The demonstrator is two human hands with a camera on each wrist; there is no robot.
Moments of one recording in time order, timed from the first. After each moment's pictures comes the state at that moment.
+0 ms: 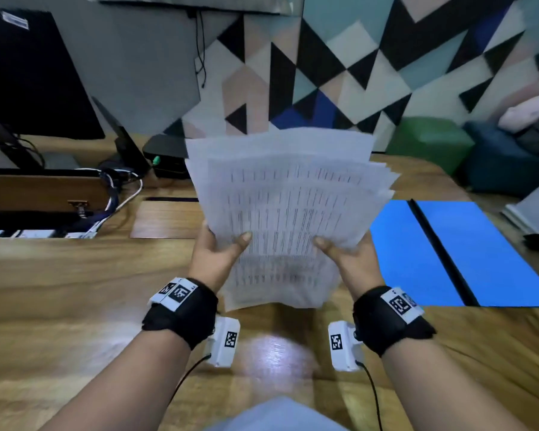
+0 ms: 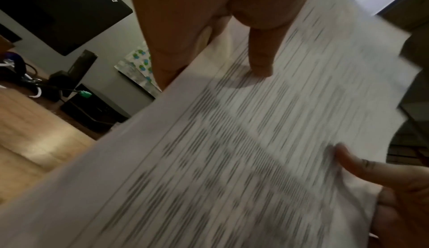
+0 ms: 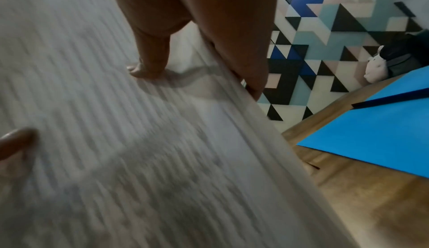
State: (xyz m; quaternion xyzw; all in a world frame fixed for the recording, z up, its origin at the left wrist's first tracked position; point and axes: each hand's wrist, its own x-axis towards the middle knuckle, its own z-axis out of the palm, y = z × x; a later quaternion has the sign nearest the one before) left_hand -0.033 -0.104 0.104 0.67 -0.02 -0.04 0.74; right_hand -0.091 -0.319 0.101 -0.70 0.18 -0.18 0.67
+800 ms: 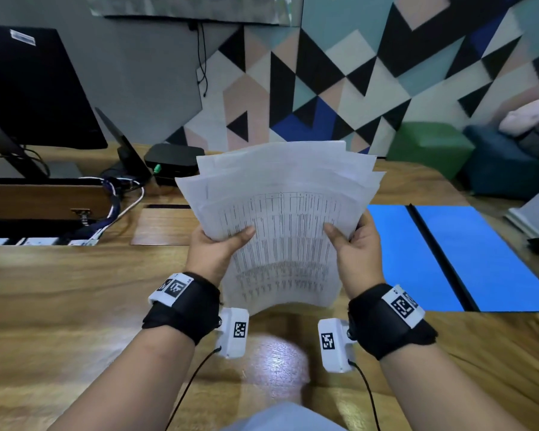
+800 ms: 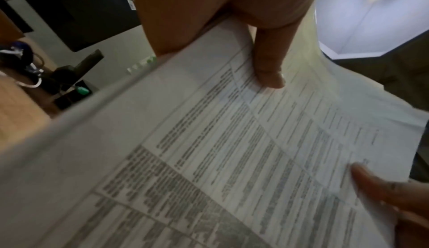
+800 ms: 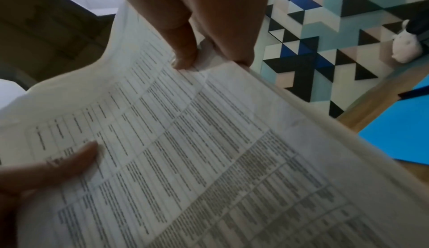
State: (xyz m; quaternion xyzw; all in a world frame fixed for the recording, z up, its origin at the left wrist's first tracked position) left_hand -0.030 -0.113 0.125 0.63 -0.05 -0.02 0.77; right_hand -0.091 -0.313 0.133 -0.66 0.11 -0.25 0.70
